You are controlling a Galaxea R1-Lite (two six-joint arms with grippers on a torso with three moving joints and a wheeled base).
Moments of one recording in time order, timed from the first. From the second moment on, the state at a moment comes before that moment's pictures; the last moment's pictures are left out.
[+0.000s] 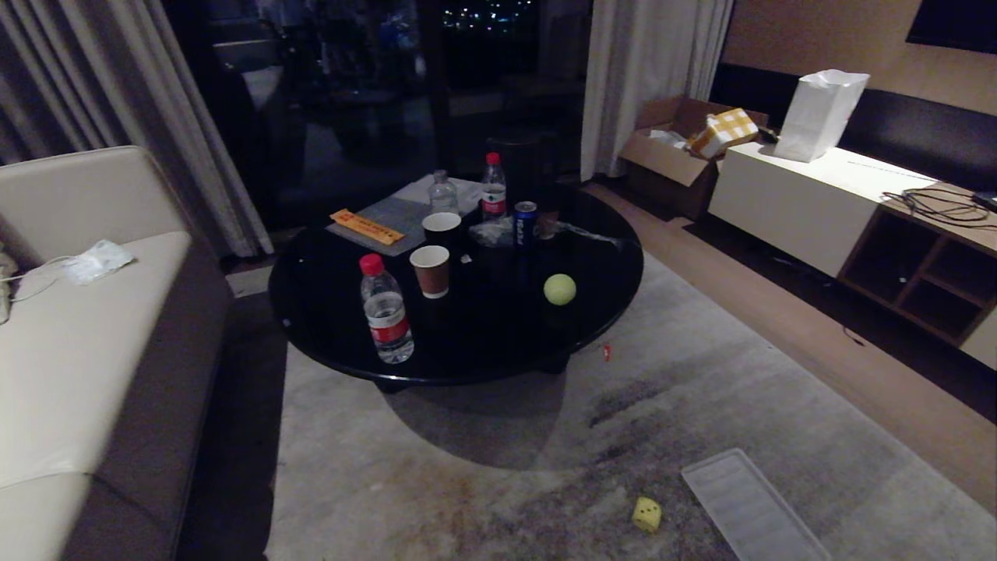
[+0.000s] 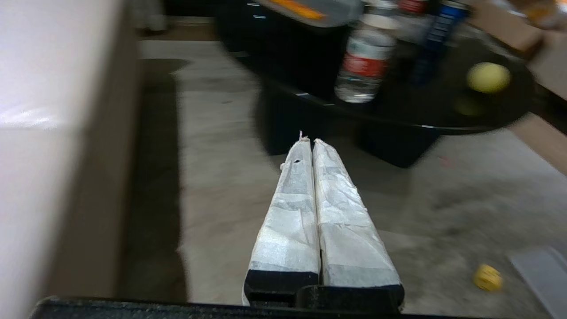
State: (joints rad) left arm 0.00 0.00 0.00 -0.01 0.07 -0.14; right arm 0.01 0.00 0.00 -0.02 -0.01 0.06
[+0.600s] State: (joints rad) left arm 0.00 0.00 0.00 -0.01 0.07 -0.13; right arm 0.01 0.00 0.00 -0.02 -0.01 0.06
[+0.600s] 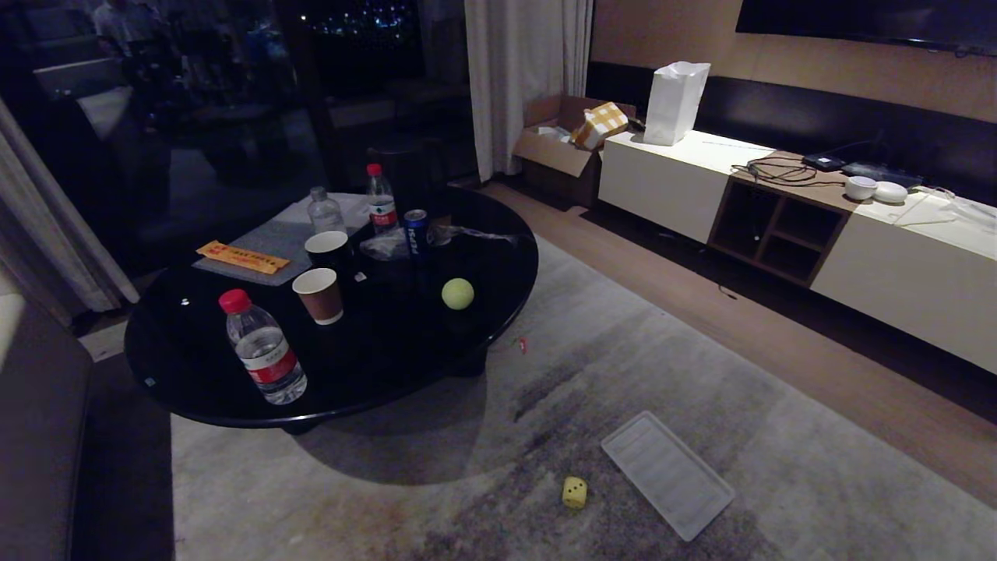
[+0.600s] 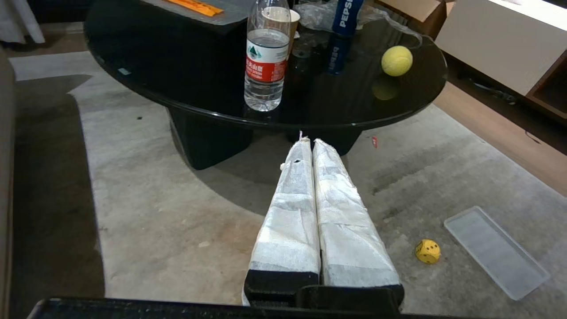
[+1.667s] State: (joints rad) left arm 0.00 0.00 0.00 -0.01 0.07 -0.14; right arm 0.01 0.00 0.00 -0.02 -0.01 0.06
